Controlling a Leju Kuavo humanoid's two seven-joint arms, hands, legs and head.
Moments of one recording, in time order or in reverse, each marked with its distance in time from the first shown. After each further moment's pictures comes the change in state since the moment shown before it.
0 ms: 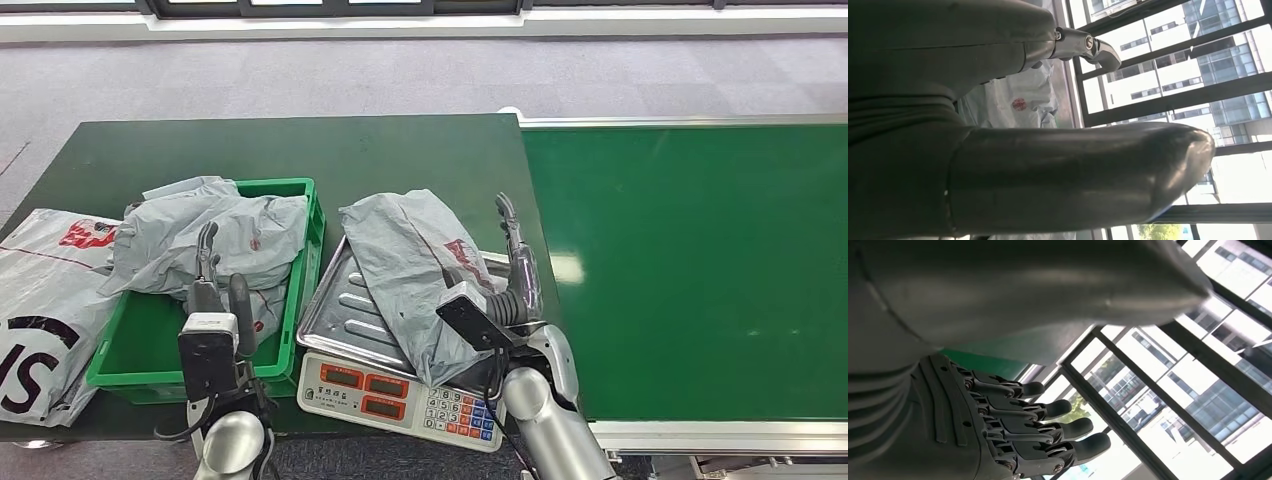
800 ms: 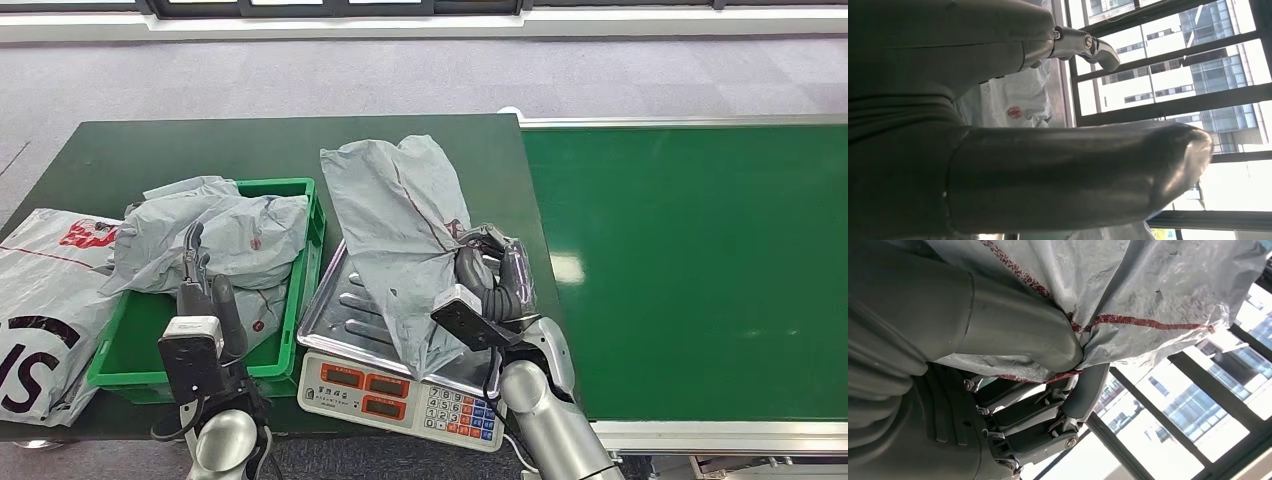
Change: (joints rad) left arm -0.007 0.016 0.007 -0.002 0.077 -0.002 -0.041; right arm -0.050 -0.008 0.032 0.054 -0.041 -0.003 -0.059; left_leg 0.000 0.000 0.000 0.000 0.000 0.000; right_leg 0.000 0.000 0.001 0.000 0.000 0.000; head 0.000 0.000
